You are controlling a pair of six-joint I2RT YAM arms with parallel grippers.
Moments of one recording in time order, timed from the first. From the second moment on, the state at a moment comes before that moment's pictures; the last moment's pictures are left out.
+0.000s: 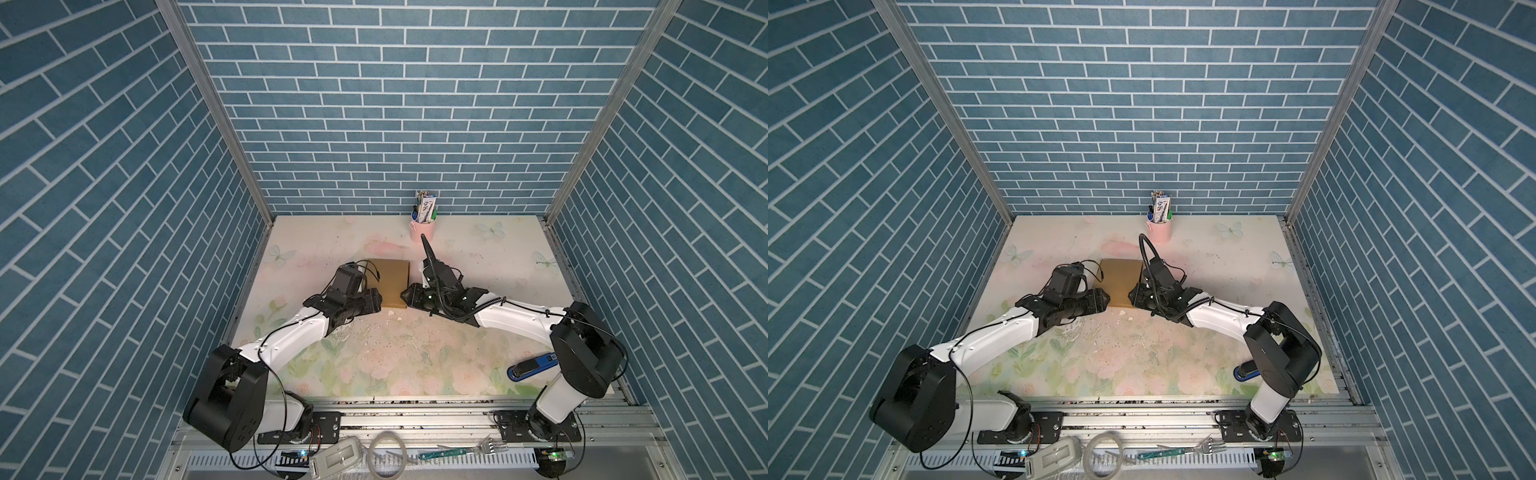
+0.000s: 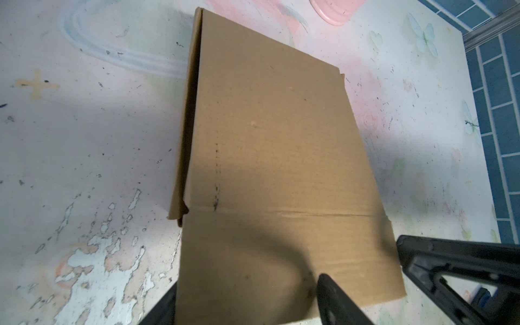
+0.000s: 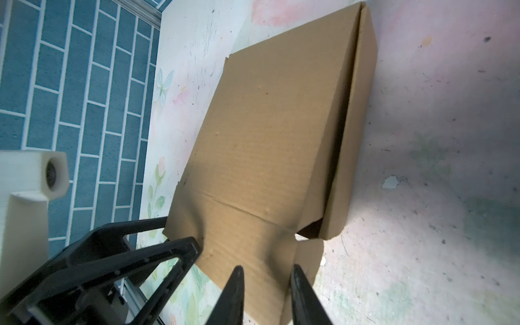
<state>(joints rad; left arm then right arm) -0.46 1.33 0.76 -0.26 0.09 -0.59 0.85 1.66 1.02 -0.04 -0.14 0.88</state>
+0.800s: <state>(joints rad) -0.46 1.34 0.73 -0.25 0.09 -0.59 0.85 1.69 0.98 0.03 -0.15 0.91</state>
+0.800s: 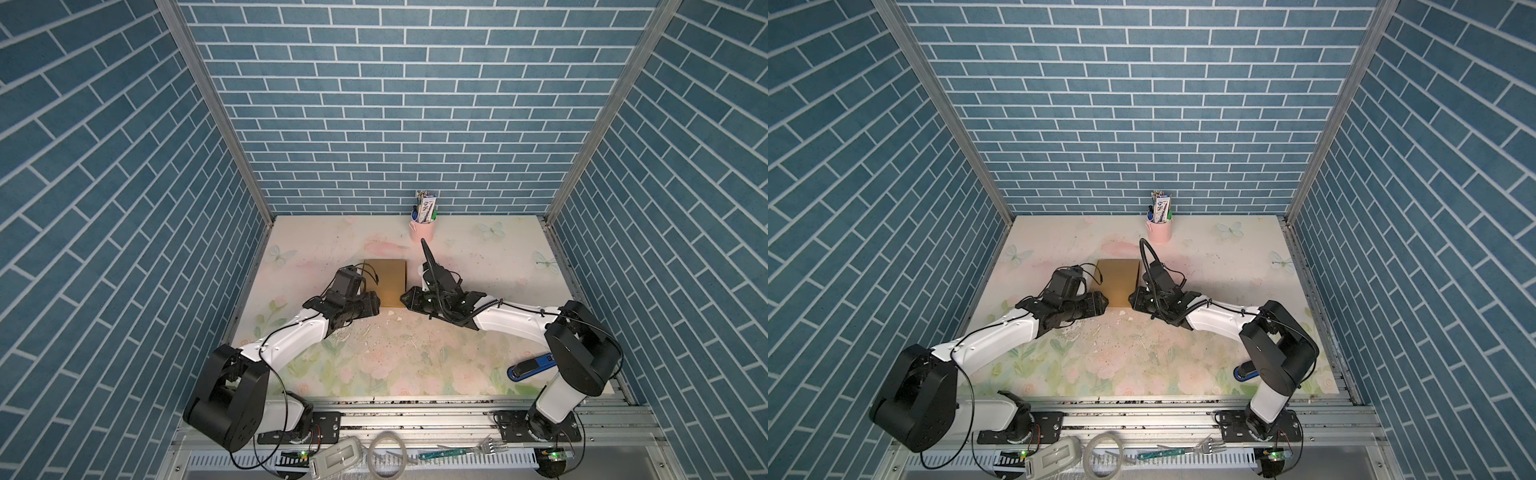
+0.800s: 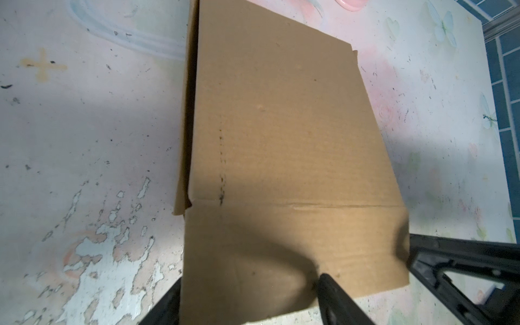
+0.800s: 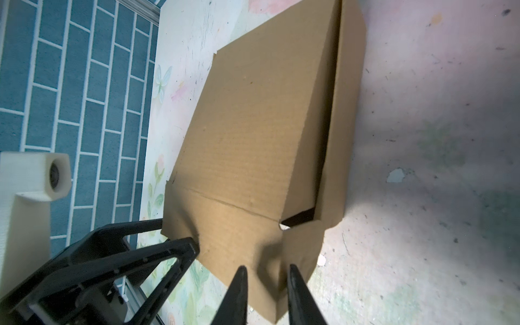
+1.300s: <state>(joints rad) -0.46 1.35 0.72 -0.23 0.09 -0.59 0.86 1.70 0.98 0.04 -0.15 0.94</state>
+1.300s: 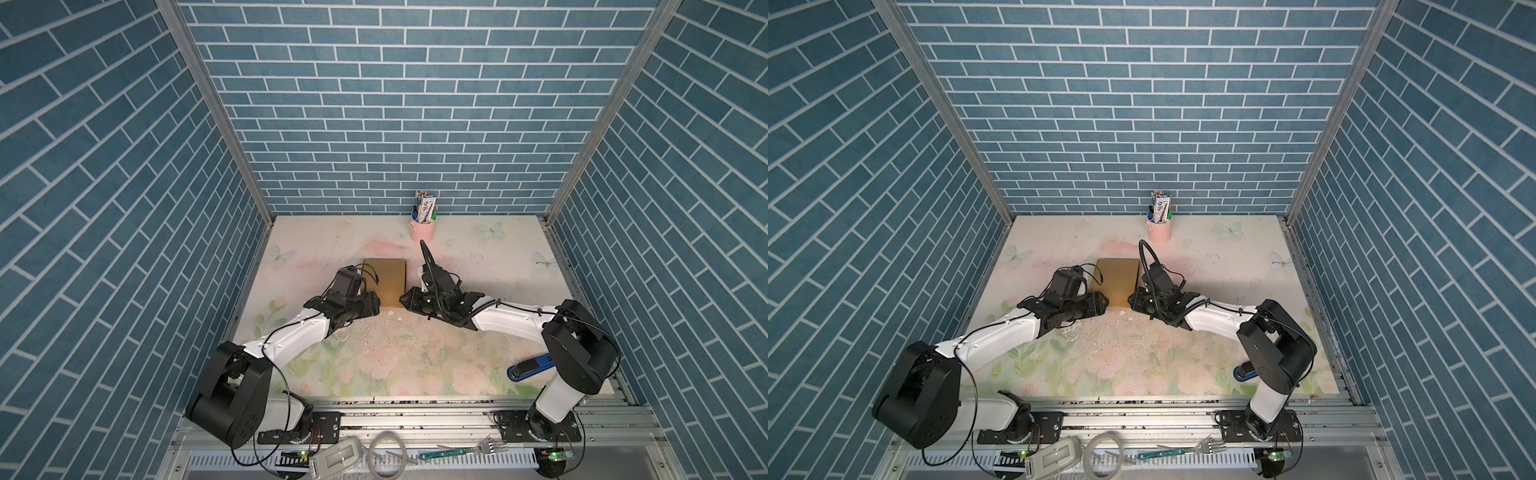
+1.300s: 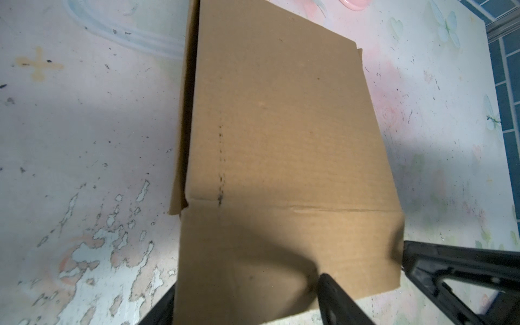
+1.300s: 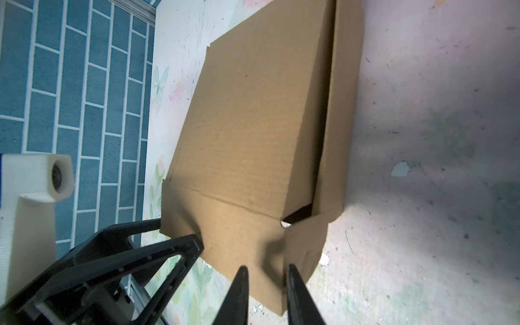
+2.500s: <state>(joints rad) -0.36 1.24 0.72 -0.30 0.10 -0.56 0.89 1.70 0.98 0.06 -0.15 0.96</state>
